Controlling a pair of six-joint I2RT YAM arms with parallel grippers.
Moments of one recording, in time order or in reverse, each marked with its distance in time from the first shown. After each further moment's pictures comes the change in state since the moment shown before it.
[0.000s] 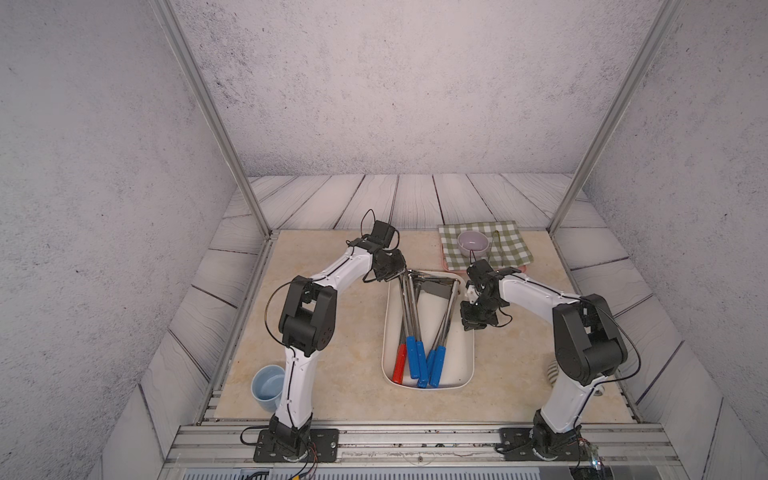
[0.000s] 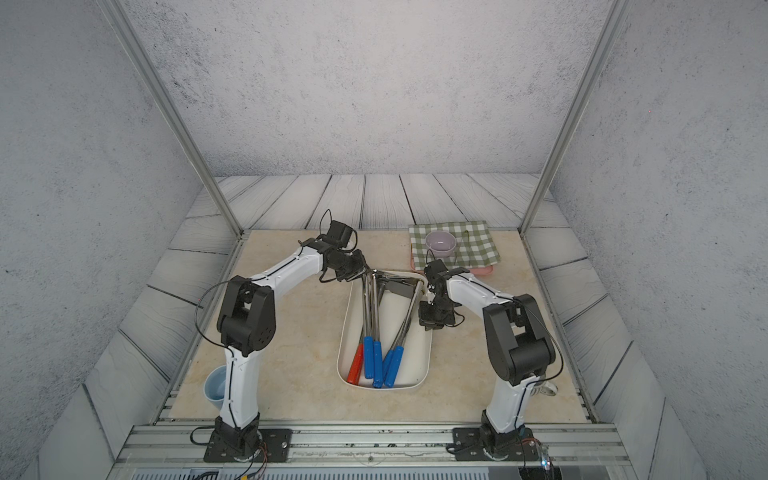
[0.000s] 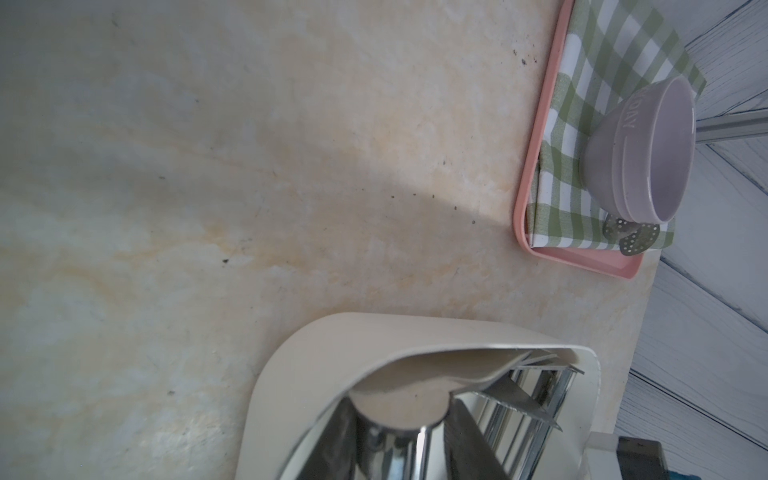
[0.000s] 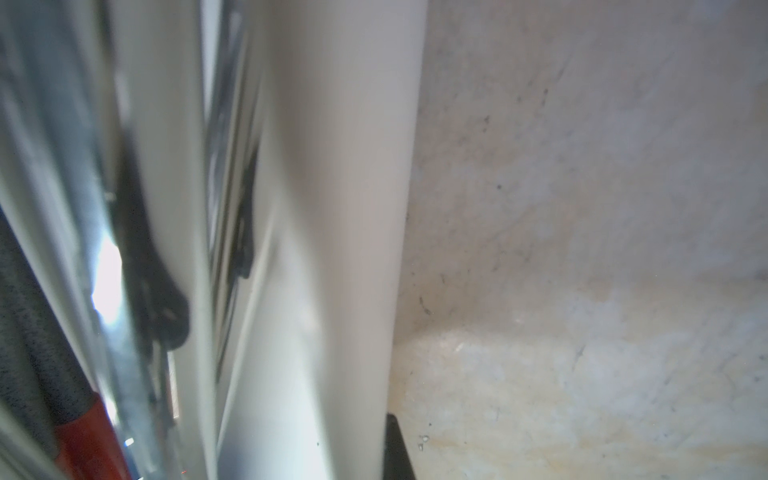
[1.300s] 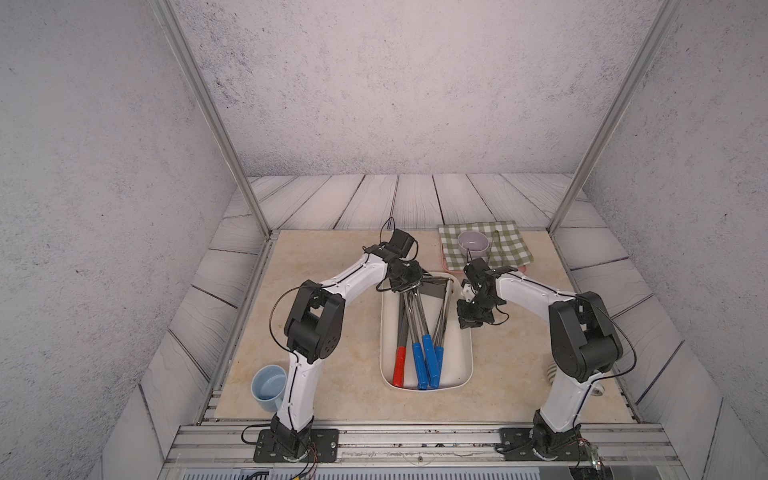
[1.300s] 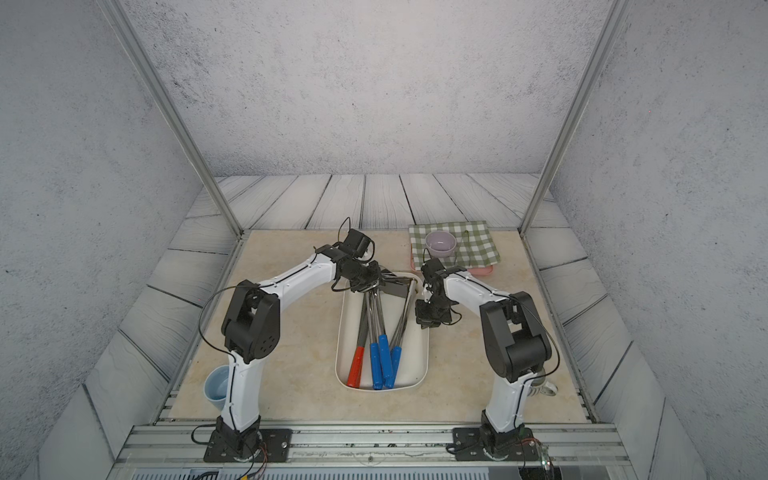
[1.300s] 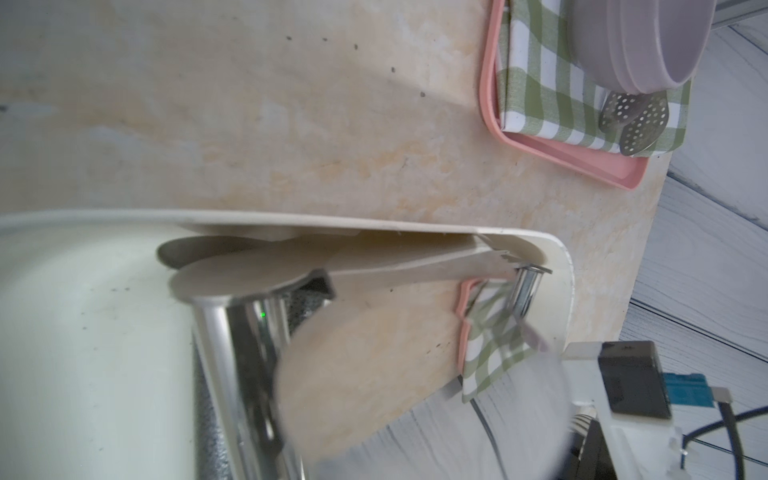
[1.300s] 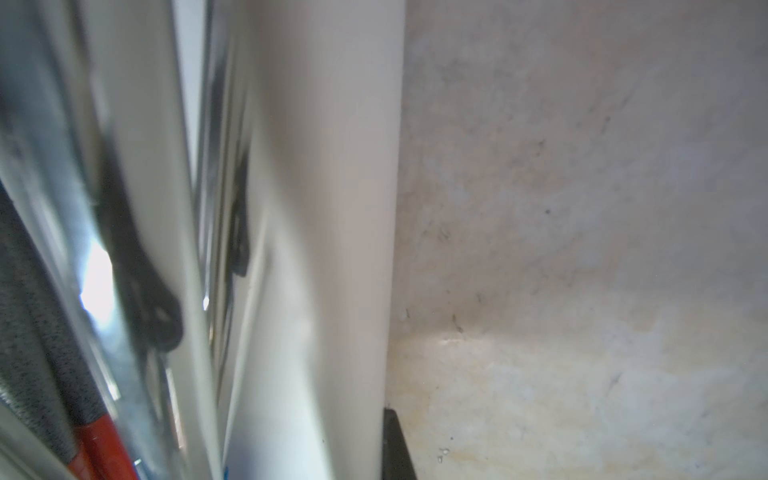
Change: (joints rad) left arm -0.102 -0.042 -0.049 -0.048 0.044 -0.016; right arm 0.015 0.014 0.028 0.016 -0.034 -0.021
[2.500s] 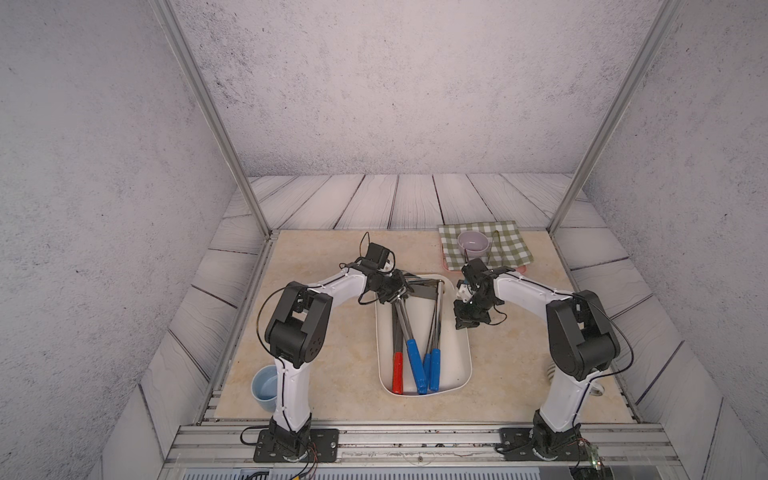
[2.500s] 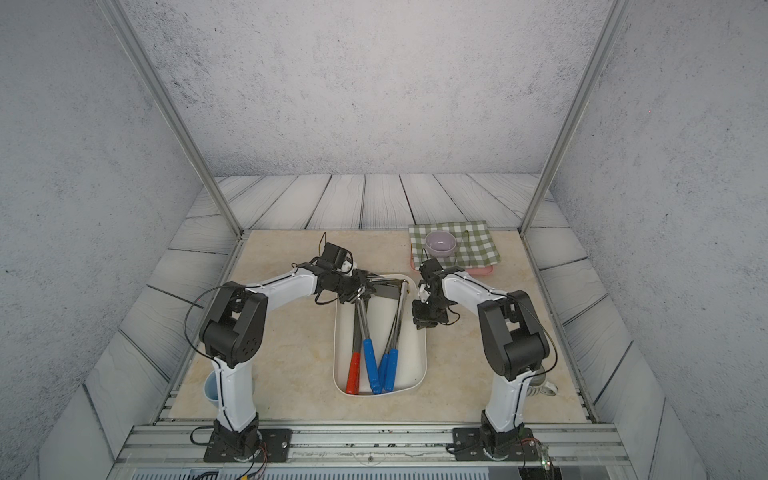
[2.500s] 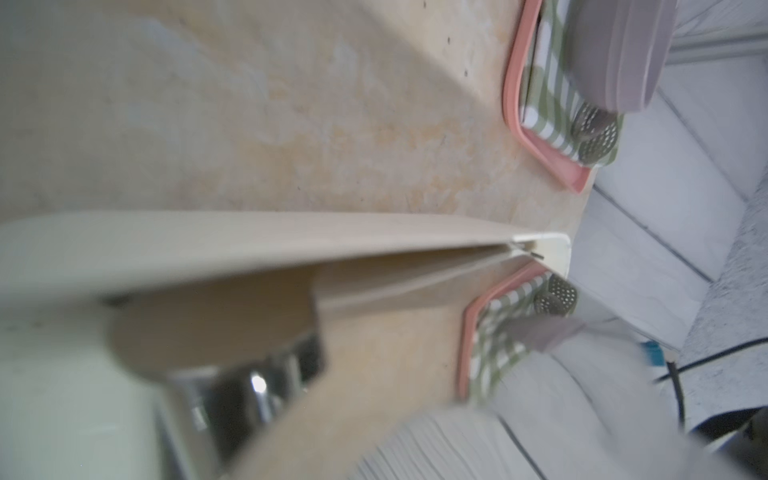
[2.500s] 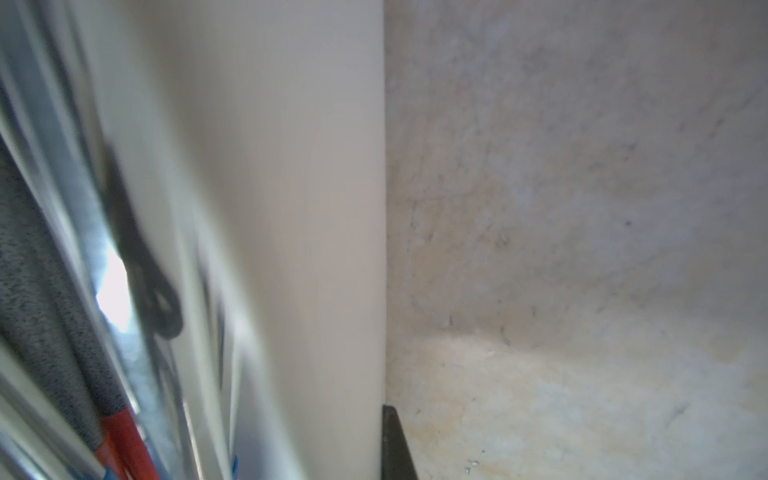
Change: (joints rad) left arm 0.086 -0.101 -0.309 0.282 0.201 -0.090; right arm 0.011 0.011 0.003 0.016 -0.054 -0.014
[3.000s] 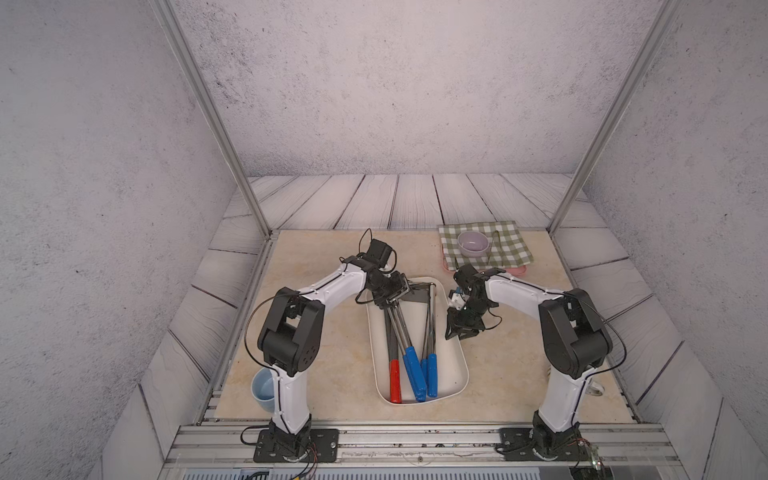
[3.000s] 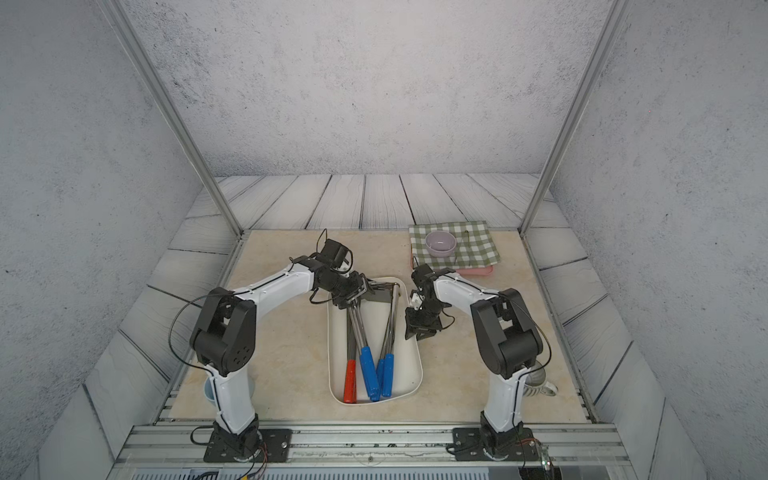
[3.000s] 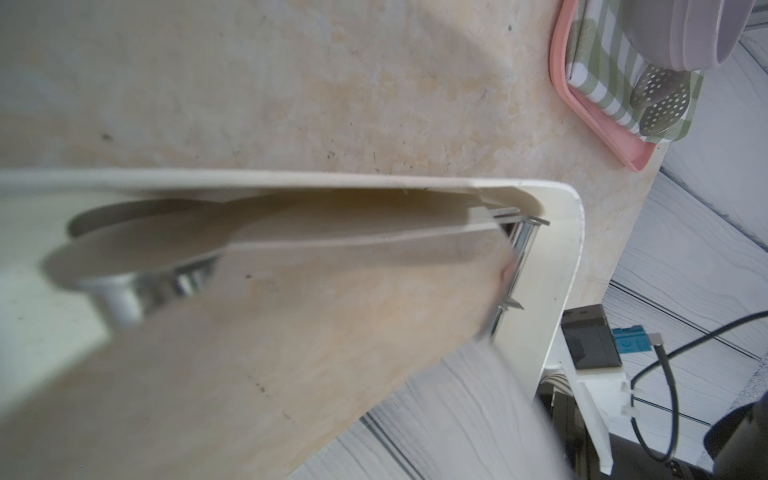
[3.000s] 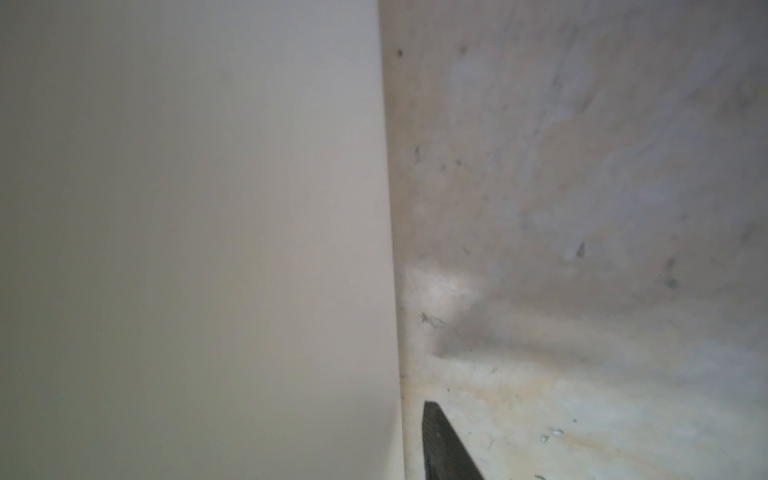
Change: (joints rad) left arm -0.012 -0.087 0.042 -0.240 -0.085 0.065; right arm 0.051 0.020 0.029 -0.121 -0.074 0.006
